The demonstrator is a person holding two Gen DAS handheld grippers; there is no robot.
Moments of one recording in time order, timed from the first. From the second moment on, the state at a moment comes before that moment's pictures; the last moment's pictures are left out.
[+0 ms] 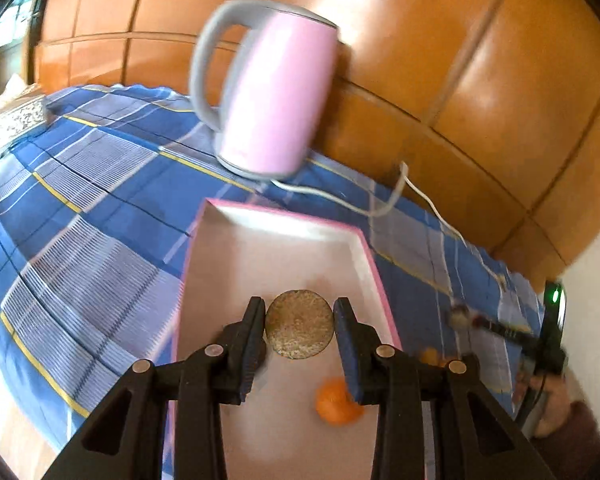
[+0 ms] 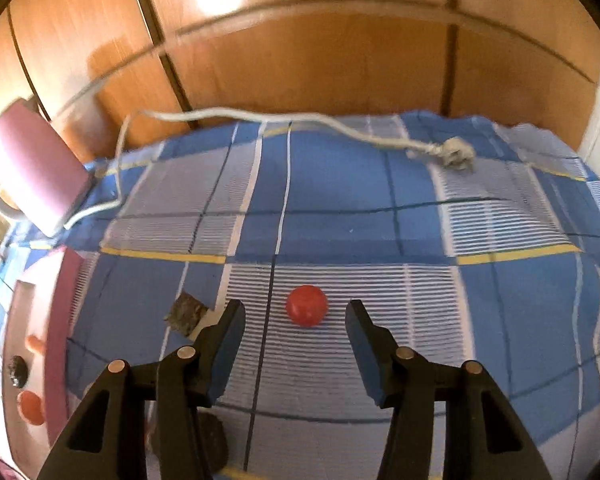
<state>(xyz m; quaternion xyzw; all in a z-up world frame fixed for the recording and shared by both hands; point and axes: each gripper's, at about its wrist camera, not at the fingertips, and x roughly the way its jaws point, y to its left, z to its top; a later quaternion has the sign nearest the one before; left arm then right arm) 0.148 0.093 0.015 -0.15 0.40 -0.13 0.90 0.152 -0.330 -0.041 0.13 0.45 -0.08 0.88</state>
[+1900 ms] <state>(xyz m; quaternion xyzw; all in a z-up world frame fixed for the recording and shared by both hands) 0.071 0.089 -0.008 -0.11 0.39 -0.04 0.91 0.118 -0.127 -0.001 -0.01 0.45 0.17 0.88</state>
